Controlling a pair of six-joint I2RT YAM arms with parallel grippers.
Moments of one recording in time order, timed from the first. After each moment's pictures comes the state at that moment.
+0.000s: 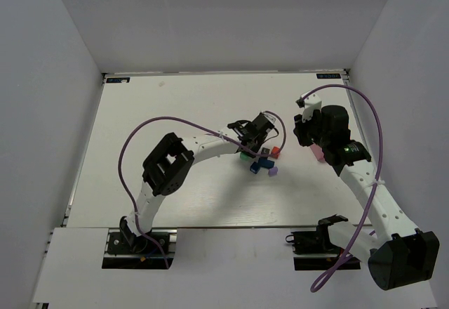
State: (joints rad) left arm -0.93 2.16 1.67 -0.52 -0.31 -0.23; right arm 0.26 1.01 0.87 -0.38 -0.15 -0.21
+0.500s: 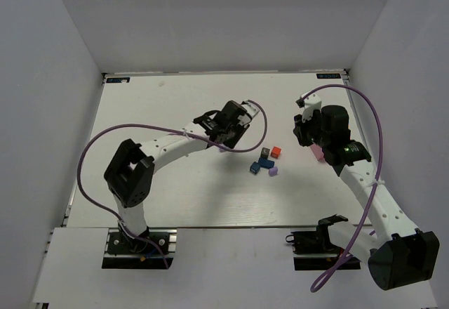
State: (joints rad) left arm -0.83 1.84 1.42 -0.46 -0.20 0.01; right arm 0.26 1.01 0.87 -0.38 -0.15 -0.21
